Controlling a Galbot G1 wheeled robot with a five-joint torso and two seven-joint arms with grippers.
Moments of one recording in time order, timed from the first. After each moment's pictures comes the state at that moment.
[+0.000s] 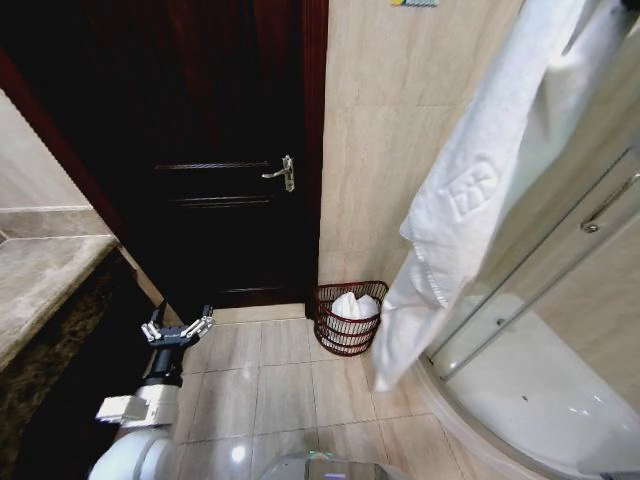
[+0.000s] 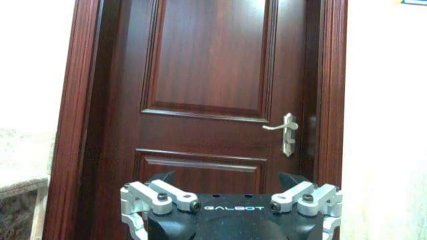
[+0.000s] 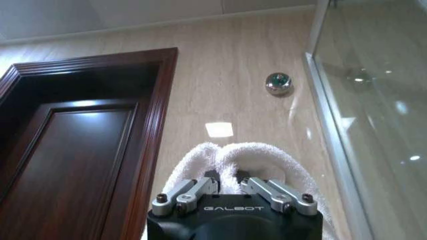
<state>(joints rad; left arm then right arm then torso) 1.81 -1.44 -0.83 -2.33 -0.38 -0.15 0.04 -0.03 0.59 0.33 1.99 1.24 -0.30 0.29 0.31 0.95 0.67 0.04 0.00</state>
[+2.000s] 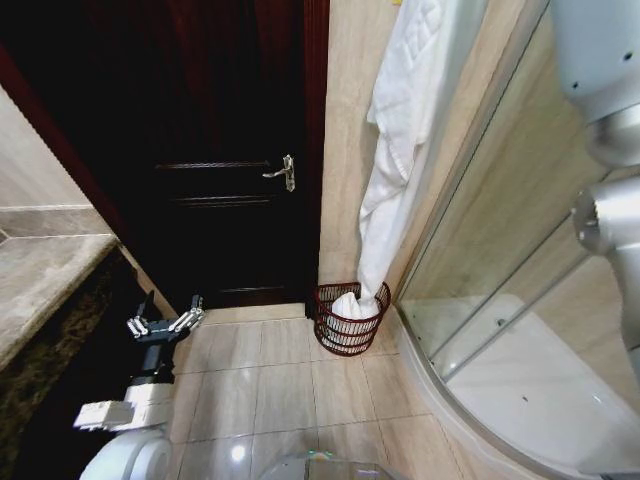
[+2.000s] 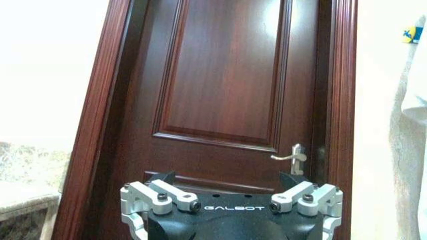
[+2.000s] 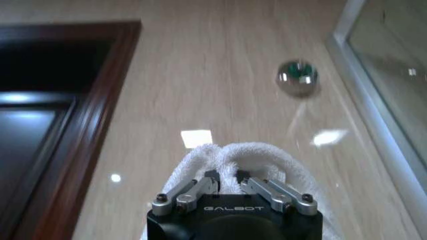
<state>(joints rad) 1.83 -1.49 -0.86 -2.39 -0.42 -0.20 0.04 0.78 1.19 -0.17 0.86 0.89 -0.15 0.11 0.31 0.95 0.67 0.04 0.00</state>
